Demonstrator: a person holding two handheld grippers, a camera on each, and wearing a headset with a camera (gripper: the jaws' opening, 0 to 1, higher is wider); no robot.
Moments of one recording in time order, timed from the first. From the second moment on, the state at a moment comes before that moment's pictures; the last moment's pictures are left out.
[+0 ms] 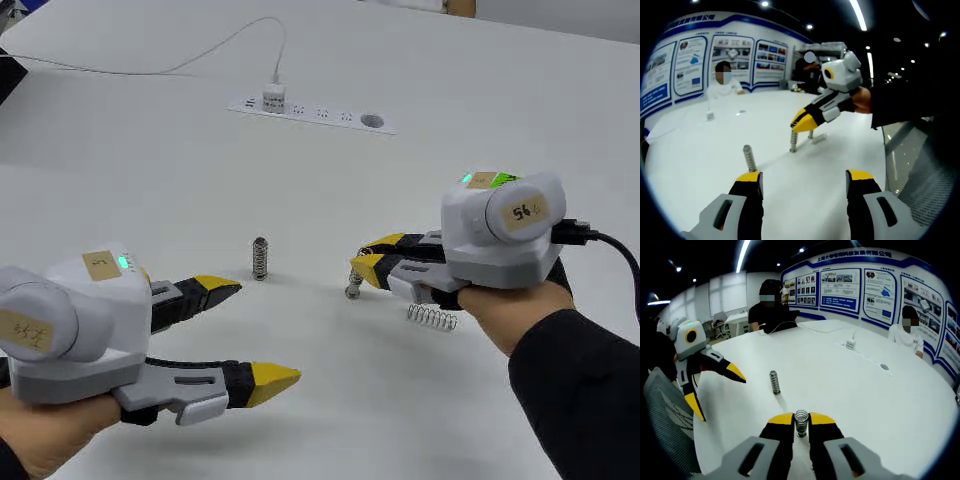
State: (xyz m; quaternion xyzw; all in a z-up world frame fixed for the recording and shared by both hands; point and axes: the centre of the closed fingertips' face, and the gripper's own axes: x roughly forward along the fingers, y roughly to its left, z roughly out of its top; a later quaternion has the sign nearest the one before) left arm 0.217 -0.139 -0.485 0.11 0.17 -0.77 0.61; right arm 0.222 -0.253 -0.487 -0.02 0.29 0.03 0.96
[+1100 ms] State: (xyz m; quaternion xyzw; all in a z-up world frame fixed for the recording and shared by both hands) left arm 0.214 -0.140 -0.481 0.11 0.17 -0.77 0.60; right arm 0.211 -0.256 -0.504 -0.04 0.32 0.03 0.95
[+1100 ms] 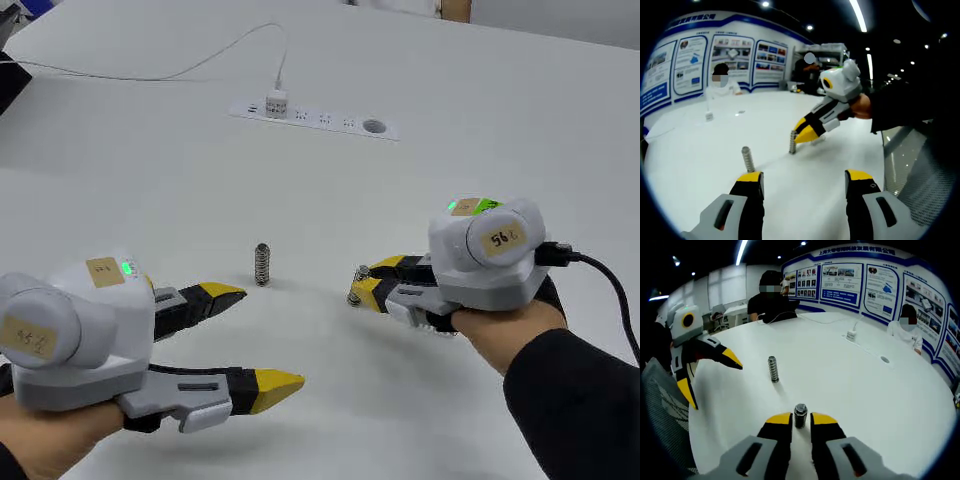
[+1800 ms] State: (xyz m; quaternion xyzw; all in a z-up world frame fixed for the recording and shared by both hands) left arm 0.210 -0.143 -0.482 0.12 0.17 -0.78 0.60; right arm 0.167 -0.252 -0.484 -0.04 0.31 0.02 0.95
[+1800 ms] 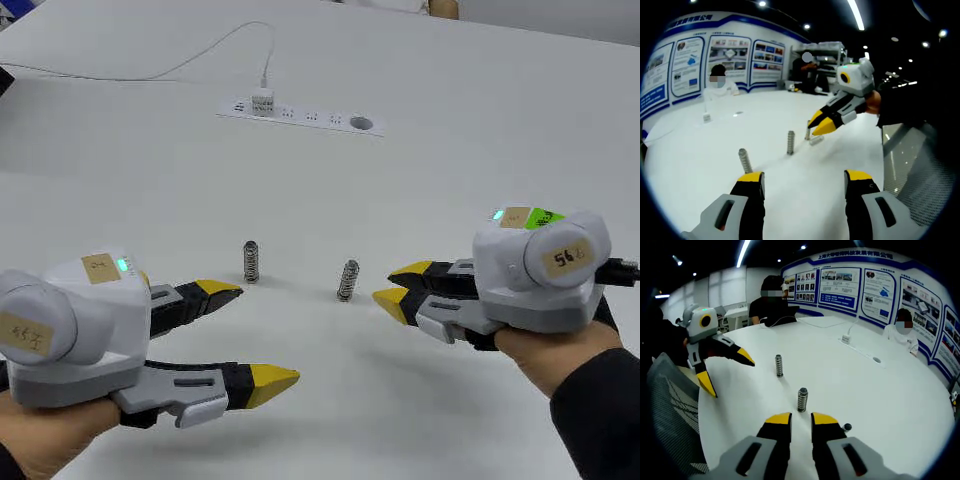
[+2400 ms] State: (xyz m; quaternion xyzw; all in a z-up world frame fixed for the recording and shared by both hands) left arm 0.209 -0.143 -0.481 0.12 0.17 -0.78 0.59; right arm 0.129 -0.283 -0.500 -0.05 0.34 0.01 0.94
